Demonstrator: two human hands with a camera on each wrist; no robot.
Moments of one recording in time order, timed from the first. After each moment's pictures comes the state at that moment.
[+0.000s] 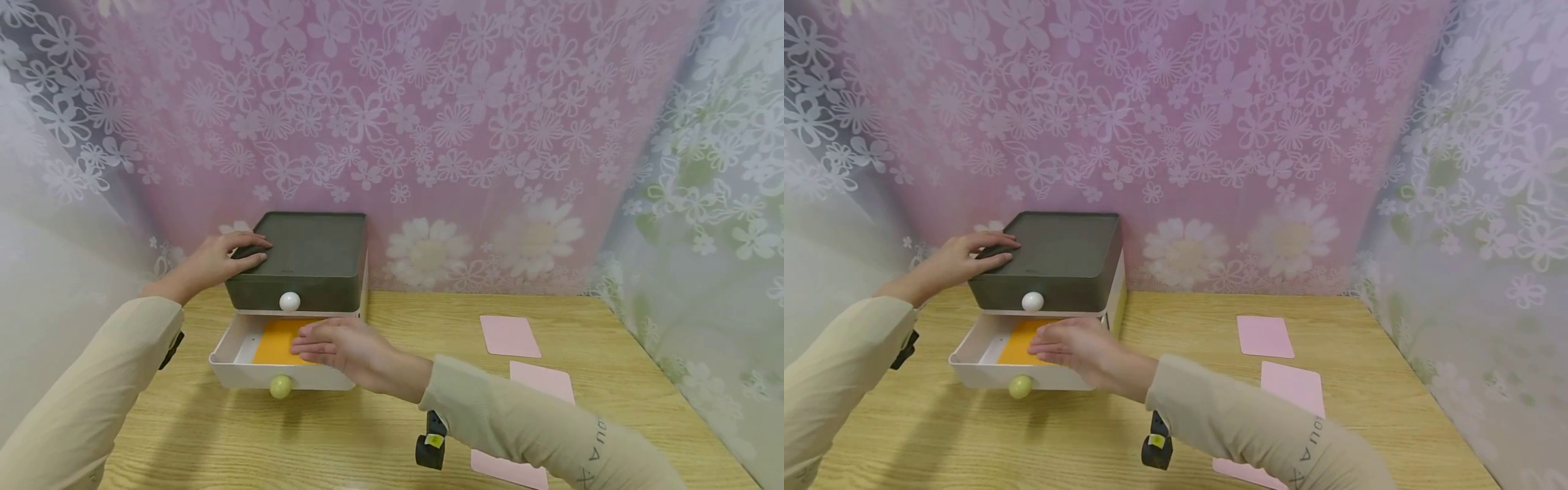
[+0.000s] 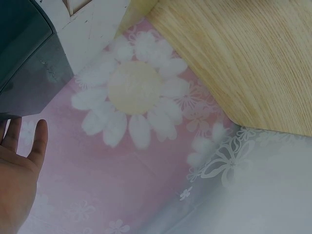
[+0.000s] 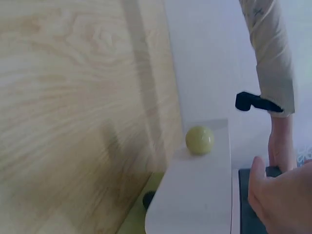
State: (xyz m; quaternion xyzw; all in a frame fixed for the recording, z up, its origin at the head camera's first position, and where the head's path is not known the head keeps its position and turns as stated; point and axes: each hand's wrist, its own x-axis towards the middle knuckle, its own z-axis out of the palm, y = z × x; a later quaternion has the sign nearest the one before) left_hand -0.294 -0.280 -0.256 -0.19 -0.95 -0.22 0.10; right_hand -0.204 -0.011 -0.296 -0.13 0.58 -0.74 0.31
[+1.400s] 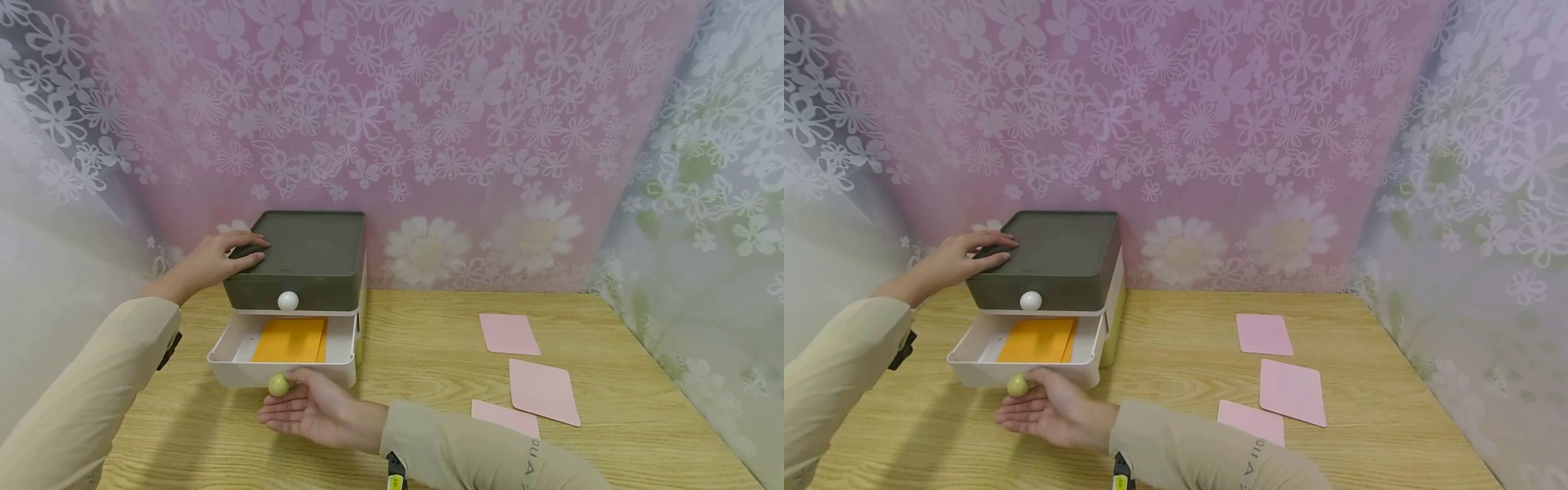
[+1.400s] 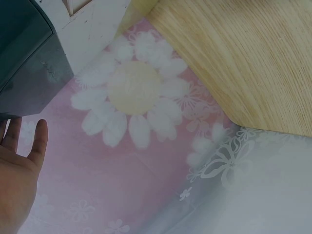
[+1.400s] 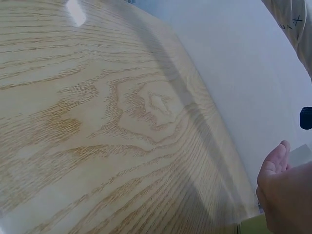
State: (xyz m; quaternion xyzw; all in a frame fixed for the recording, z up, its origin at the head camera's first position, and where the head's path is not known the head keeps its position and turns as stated) left_hand -0.296 -0.281 -0.258 -0.17 -0.95 -0.23 0.09; right_hand -0.180 -0.051 -0.380 -0.03 0.45 -0.79 0.41
